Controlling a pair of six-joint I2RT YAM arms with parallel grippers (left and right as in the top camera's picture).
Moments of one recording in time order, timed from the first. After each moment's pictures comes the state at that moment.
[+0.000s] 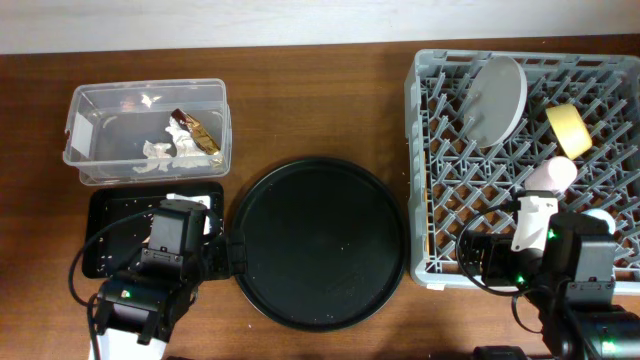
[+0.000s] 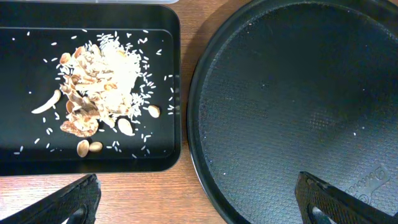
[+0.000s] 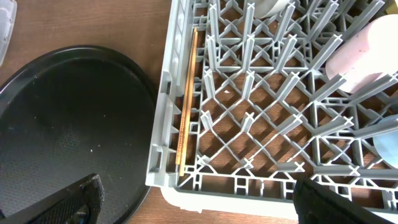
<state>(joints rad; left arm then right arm) -0.24 0.91 0.87 -0.98 -0.08 -0.27 -0.04 0.71 0.95 -1.08 -0.12 0.07</state>
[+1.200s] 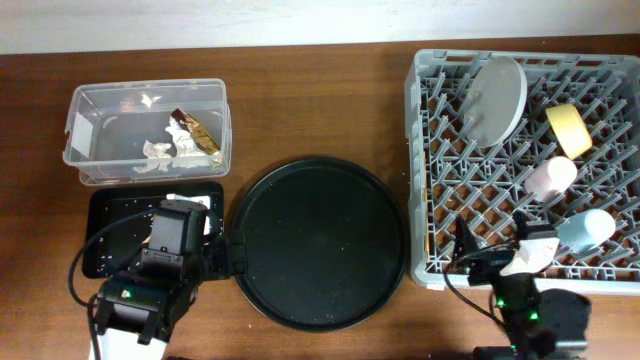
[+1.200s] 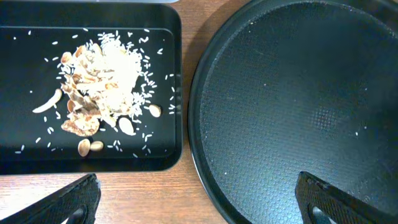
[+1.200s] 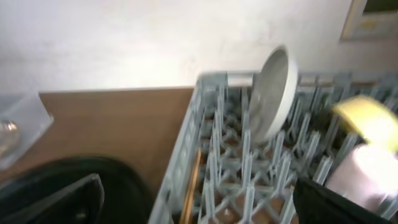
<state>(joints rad) -0.24 0.91 0.86 -0.98 -0.08 -0.27 -0.04 0.14 0.33 -0.32 -0.12 0.07</state>
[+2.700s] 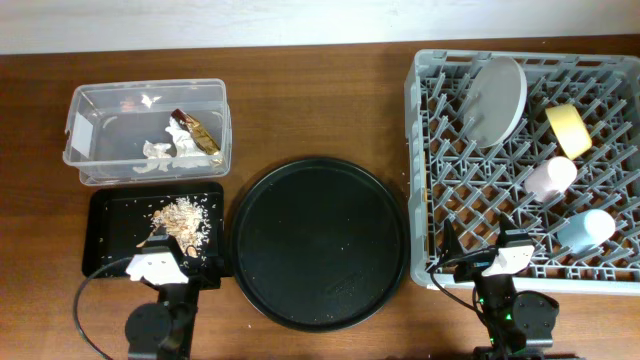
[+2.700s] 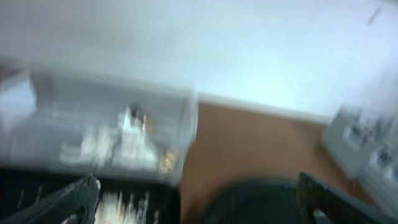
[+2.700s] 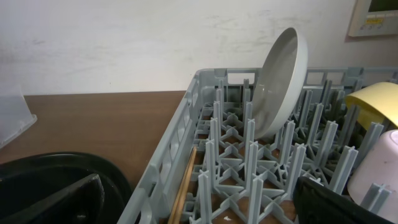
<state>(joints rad) -0.09 0.12 0.16 -0.11 -0.06 -0.22 -0.04 0.01 0.01 -0.07 -0.12 0.07</state>
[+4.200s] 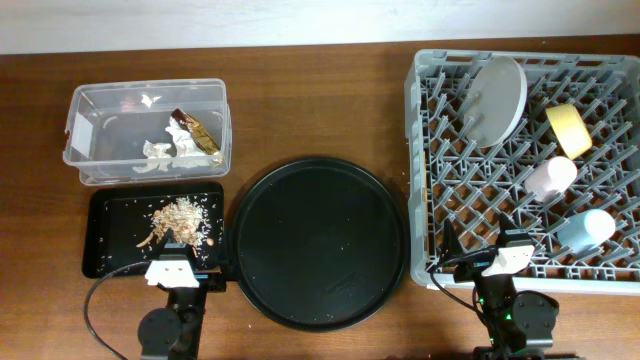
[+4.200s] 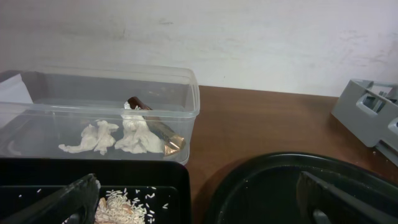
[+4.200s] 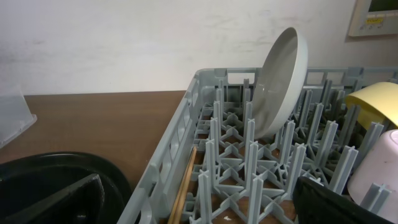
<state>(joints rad) -0.09 0.02 0.01 -0.08 -0.03 -0.13 -0.04 0.01 0.01 -0.07 -0.12 0.07</state>
